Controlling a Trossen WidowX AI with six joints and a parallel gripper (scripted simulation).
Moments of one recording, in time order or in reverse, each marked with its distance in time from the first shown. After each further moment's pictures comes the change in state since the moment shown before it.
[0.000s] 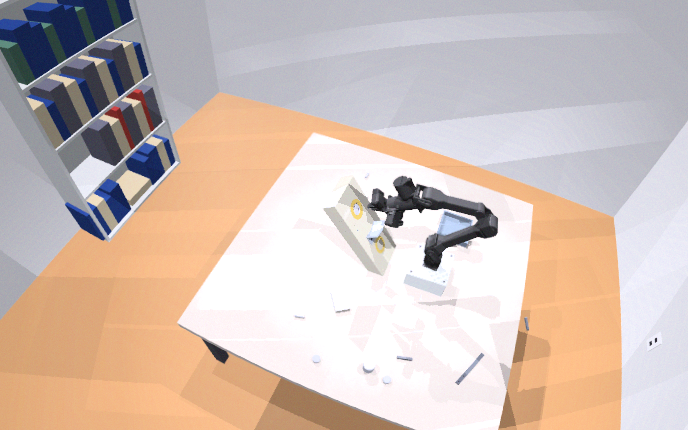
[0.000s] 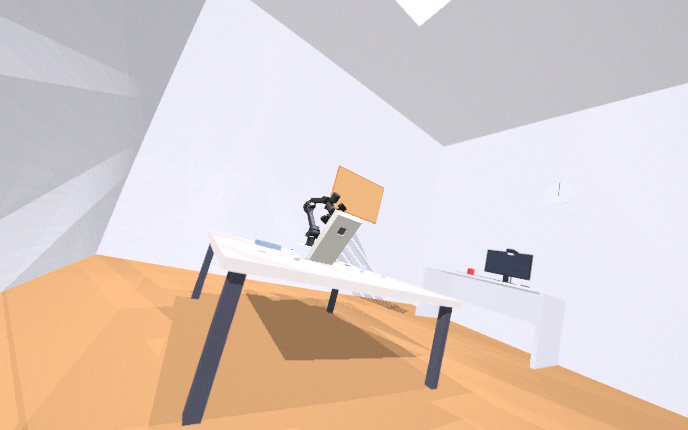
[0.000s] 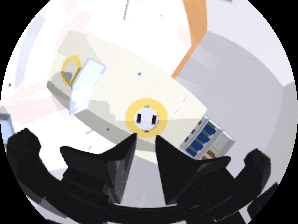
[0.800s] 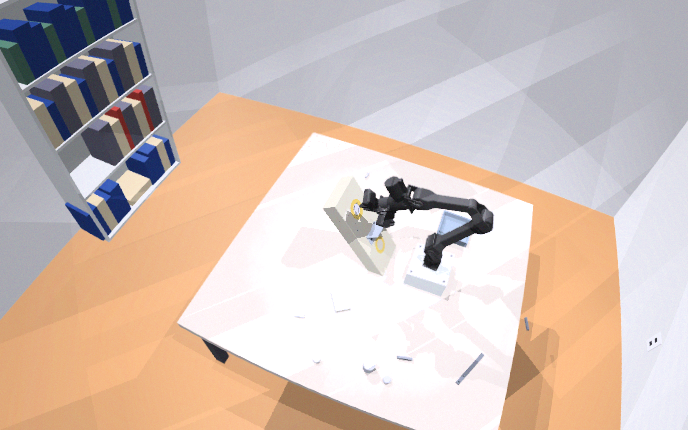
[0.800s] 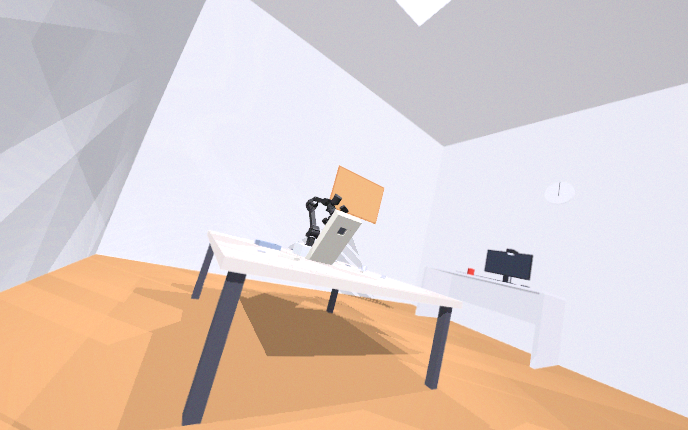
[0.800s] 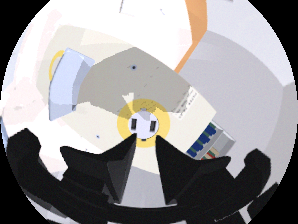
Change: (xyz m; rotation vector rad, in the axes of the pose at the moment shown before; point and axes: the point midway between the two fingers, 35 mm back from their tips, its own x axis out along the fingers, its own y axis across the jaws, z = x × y) arm 0.034 -0.005 -0.002 -0.001 0.005 -0.012
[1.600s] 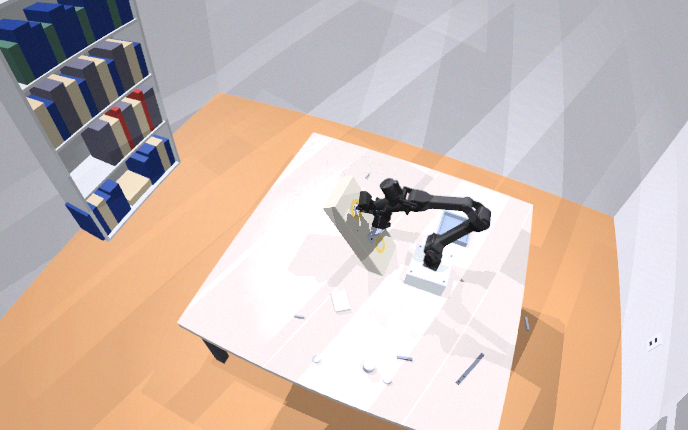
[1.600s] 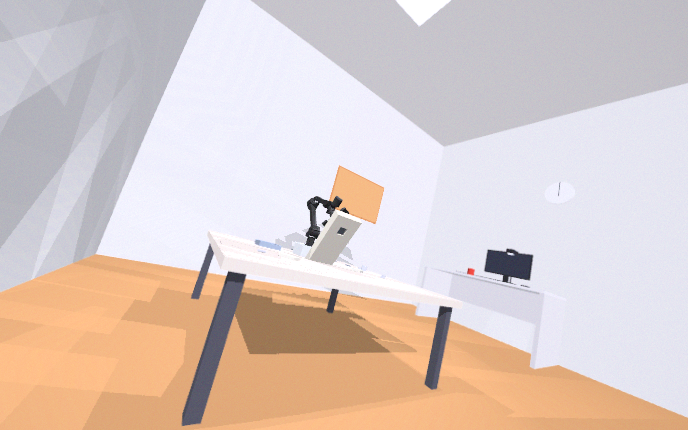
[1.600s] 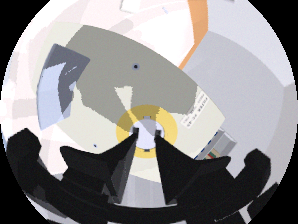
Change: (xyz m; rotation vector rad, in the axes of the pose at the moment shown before) arm 0.020 0.005 0.003 -0.003 -0.005 0.005
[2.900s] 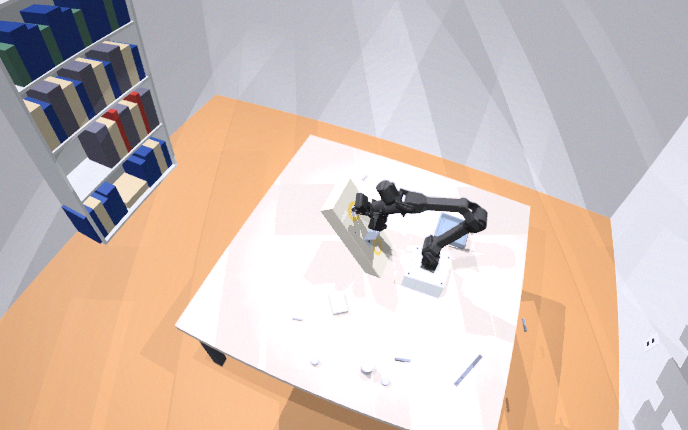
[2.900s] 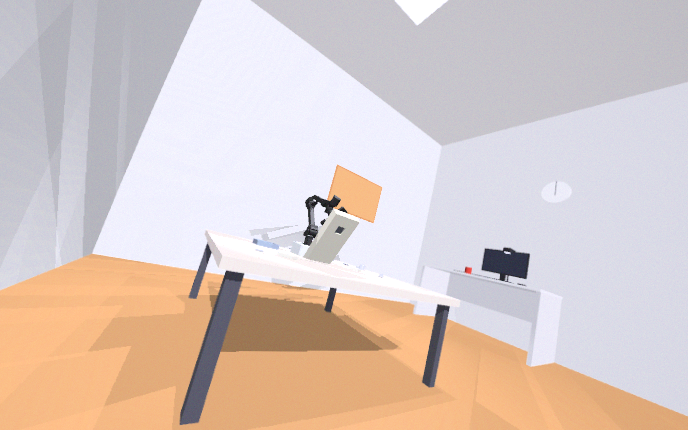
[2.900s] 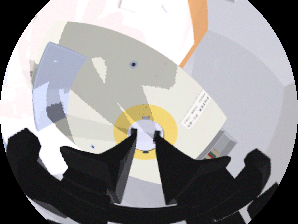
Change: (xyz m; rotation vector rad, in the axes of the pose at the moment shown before) arm 0.005 -0.002 -0.001 0.001 0.003 -0.002
